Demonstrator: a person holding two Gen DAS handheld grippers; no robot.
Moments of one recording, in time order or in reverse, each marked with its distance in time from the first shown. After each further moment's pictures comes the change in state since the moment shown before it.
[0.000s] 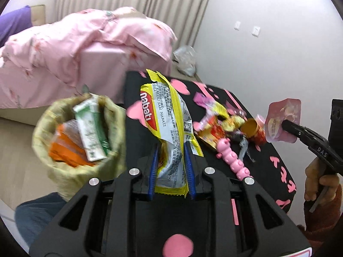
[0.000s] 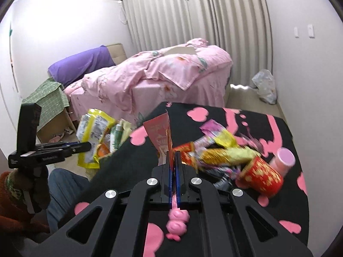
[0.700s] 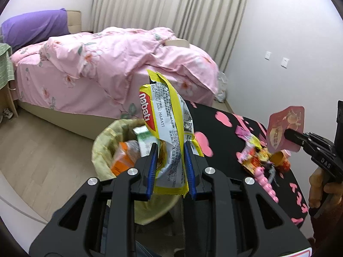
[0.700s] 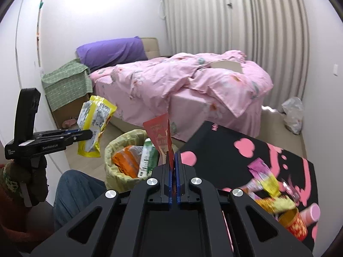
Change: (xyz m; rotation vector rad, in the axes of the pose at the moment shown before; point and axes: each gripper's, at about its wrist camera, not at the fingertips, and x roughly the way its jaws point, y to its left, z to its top) left arm -0.062 0.094 0.018 -0.113 -0.142 0.172; right arm 0.066 0.112 0.061 -0.209 0.025 0.128
